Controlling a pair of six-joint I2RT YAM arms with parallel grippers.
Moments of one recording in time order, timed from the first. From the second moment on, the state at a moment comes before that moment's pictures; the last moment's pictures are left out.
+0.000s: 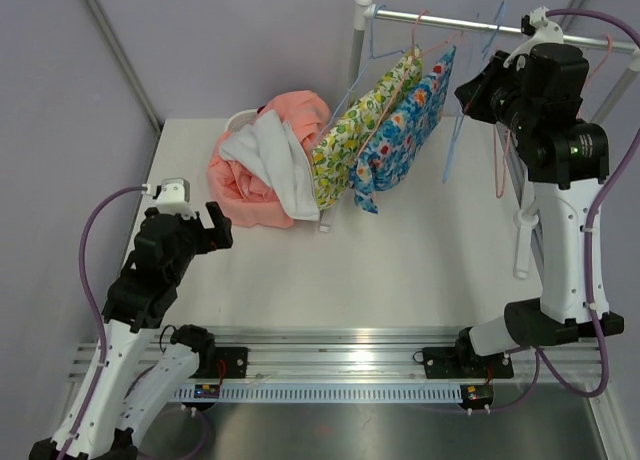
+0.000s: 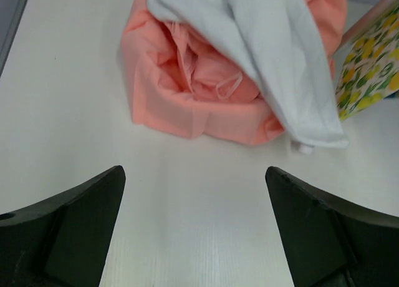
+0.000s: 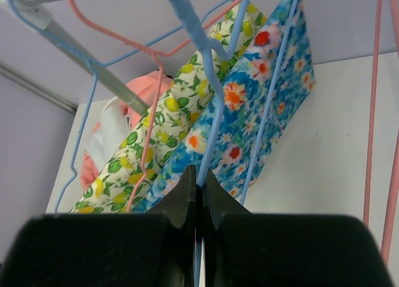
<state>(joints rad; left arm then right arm) -0.30 0.61 0.88 -0.61 -0.22 -0.27 0.17 1.45 2.15 -0.94 -0.04 0.39</state>
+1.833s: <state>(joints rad) -0.35 0.50 0.82 -0.76 -0.24 -0.31 0.17 1.45 2.12 -0.80 -0.23 0.51</state>
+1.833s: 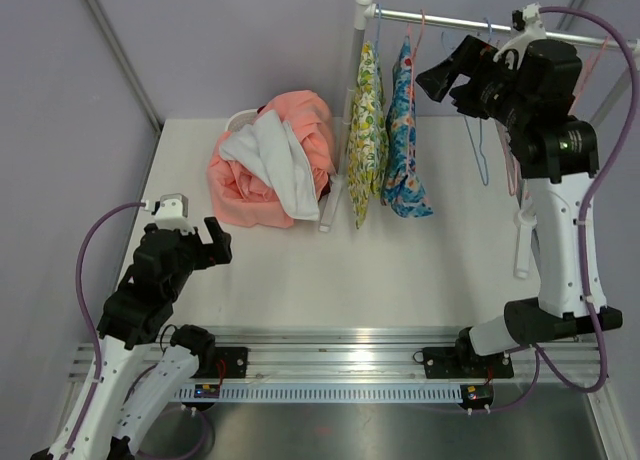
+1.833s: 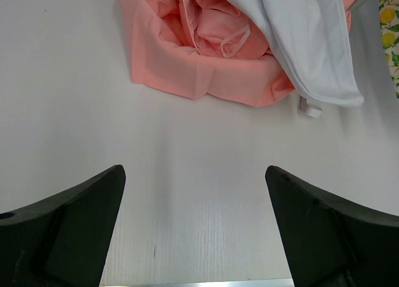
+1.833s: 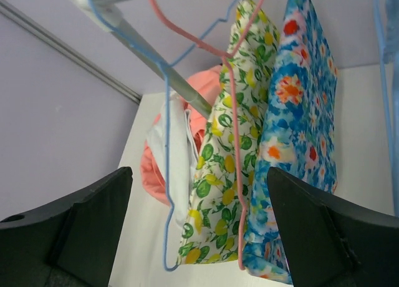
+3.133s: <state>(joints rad) -0.35 0.52 0.83 -0.70 -0.15 -0.30 0.18 1.60 2.00 -0.80 -0.24 0.47</state>
